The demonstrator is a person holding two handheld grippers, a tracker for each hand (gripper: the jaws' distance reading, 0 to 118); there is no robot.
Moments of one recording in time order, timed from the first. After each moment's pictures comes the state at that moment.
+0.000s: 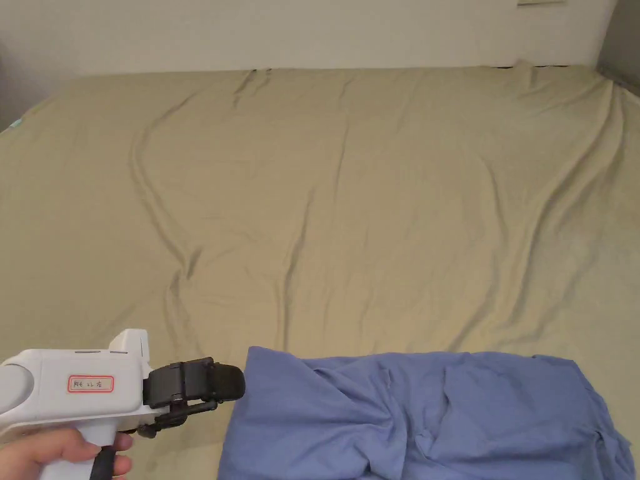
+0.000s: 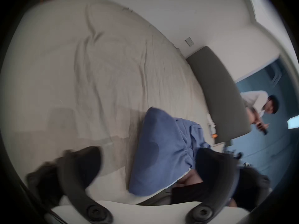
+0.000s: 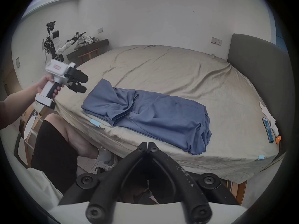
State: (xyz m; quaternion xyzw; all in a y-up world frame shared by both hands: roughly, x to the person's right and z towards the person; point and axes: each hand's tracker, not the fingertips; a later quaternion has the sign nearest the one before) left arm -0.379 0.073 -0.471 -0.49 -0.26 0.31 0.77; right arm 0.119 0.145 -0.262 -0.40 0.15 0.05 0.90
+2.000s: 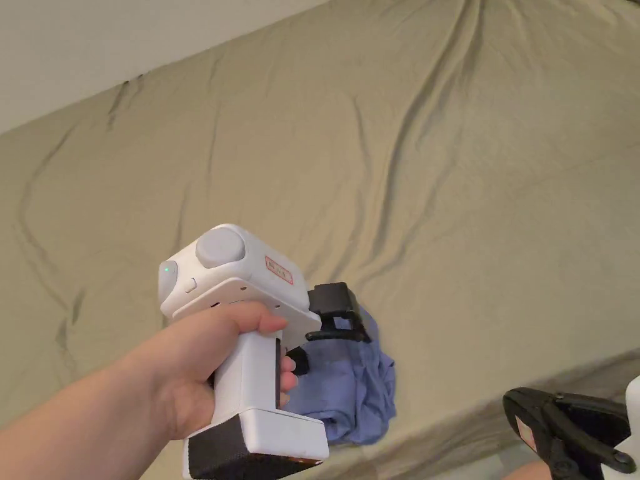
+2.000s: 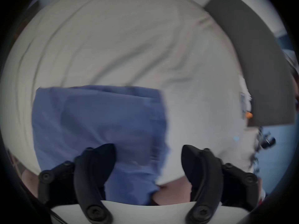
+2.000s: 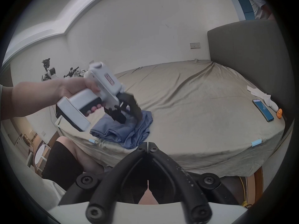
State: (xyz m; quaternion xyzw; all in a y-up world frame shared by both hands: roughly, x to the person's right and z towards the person) left arm 0.031 0.129 -0.512 -0.66 -0.17 0.08 0.73; right arm 0.253 0.139 -0.217 -0.31 0.13 -0.08 0.94
